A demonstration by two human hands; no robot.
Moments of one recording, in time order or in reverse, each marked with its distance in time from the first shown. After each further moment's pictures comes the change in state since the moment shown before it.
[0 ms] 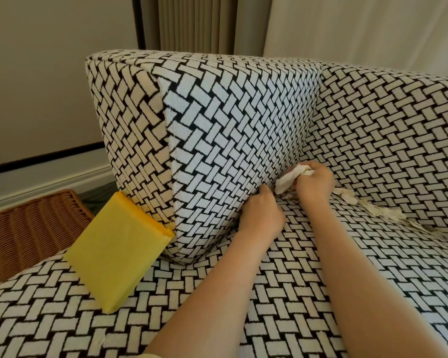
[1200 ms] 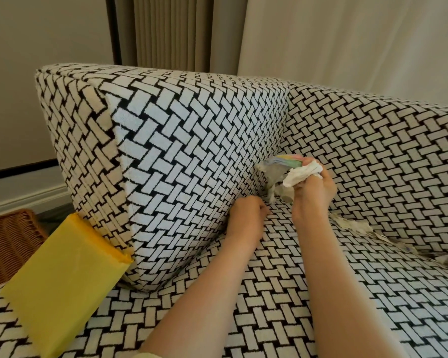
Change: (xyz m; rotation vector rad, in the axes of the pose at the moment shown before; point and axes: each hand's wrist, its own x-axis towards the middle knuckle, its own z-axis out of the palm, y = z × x) left_hand 0.035 0.011 0.024 -0.130 0.034 0.095; right_hand -0.004 -0.030 -0.036 0.958 0.121 0.135
